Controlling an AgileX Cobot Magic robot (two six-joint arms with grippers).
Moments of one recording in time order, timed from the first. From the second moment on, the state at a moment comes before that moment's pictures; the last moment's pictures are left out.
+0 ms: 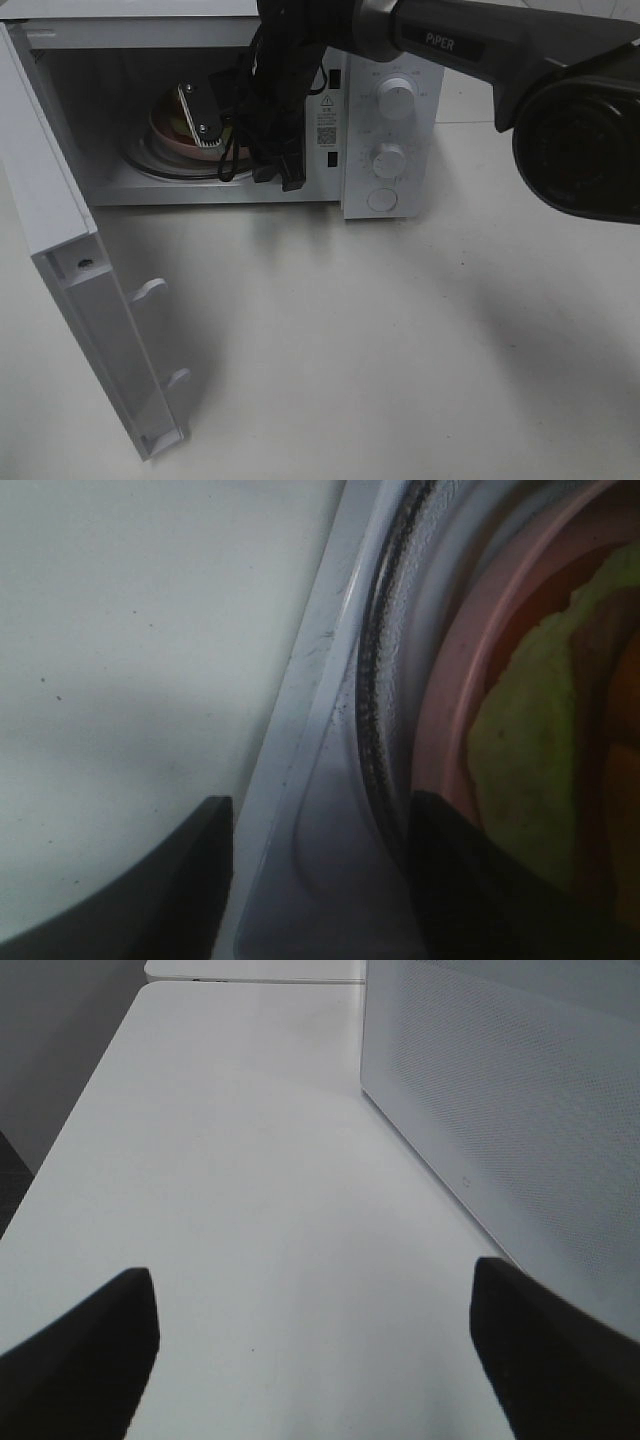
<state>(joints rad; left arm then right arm) 0.14 0.00 -0.52 -0.09 1.08 0.10 0.64 2.47 -2.25 0.00 0.90 -1.32</state>
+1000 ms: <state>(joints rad) 0.14 0.00 -0.52 -0.09 1.08 0.10 0.72 2.09 -1.69 0.00 0.89 -1.30</state>
